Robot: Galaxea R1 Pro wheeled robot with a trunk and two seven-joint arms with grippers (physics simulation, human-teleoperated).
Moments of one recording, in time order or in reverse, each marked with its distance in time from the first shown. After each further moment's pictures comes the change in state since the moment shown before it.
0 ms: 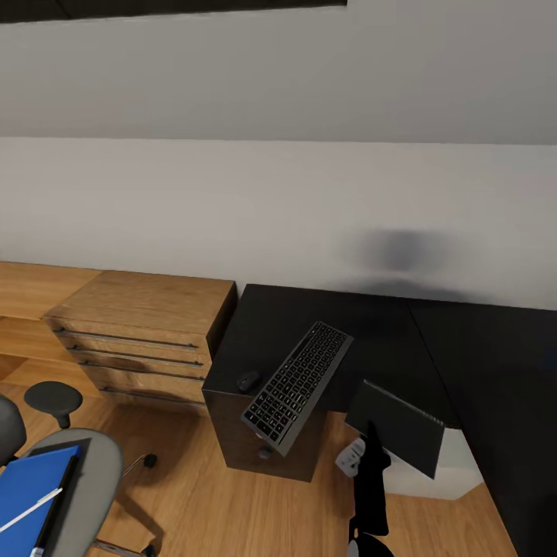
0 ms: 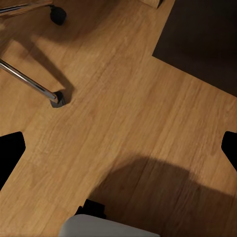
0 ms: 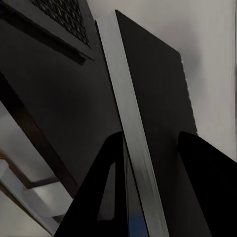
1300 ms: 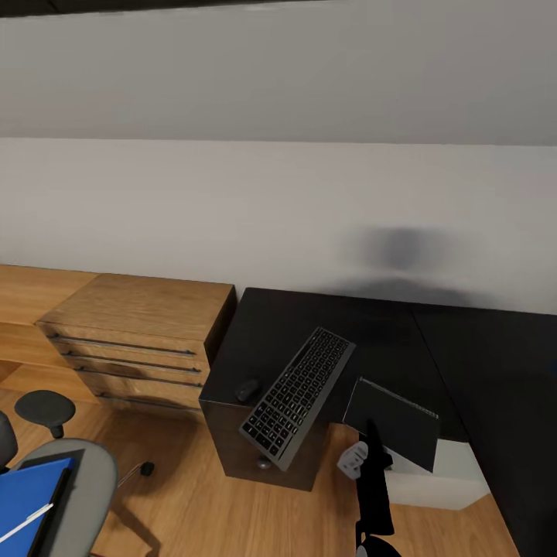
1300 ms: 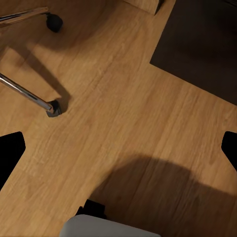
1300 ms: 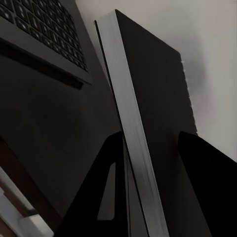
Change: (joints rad) left arm 0.000 0.002 -0.001 0.000 -0.002 0.000 0.000; right arm 0.000 -0.029 0.006 0.015 0.046 -0.099 -0.004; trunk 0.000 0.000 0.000
